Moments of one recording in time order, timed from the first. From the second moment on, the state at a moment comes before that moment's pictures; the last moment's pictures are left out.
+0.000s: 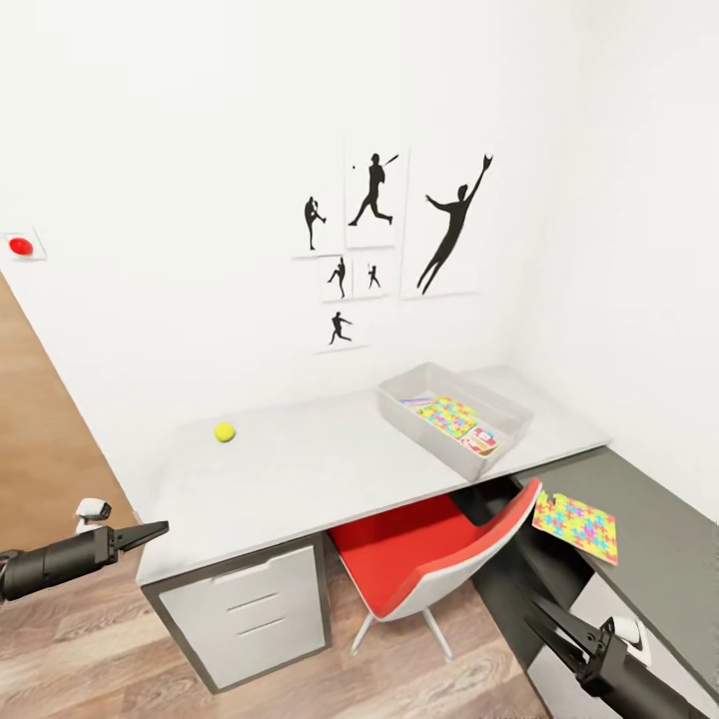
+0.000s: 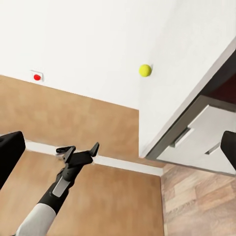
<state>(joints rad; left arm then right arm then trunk) -0.56 0.47 0.38 -0.72 0.05 0.66 -1.57 0.14 -0.13 -0.45 -1.55 -0.84 0.96 0.92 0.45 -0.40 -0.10</state>
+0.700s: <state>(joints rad) -0.56 0.47 0.38 -0.73 0.05 0.67 -1.57 0.14 -0.13 -0.45 -1.55 -0.83 0.95 0.91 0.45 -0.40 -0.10</state>
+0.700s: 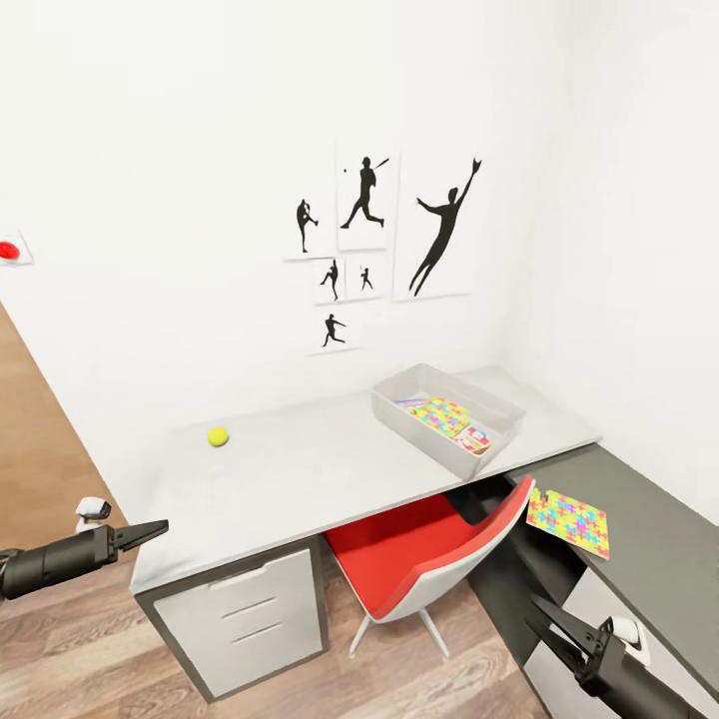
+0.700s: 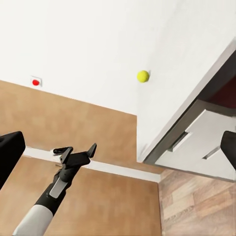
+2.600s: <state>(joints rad) -0.56 0.40 0.29 -0.91 0.05 0.92 -1.57 0.03 -0.03 -0.44 -1.48 -0.89 0.52 0.49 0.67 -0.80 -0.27</state>
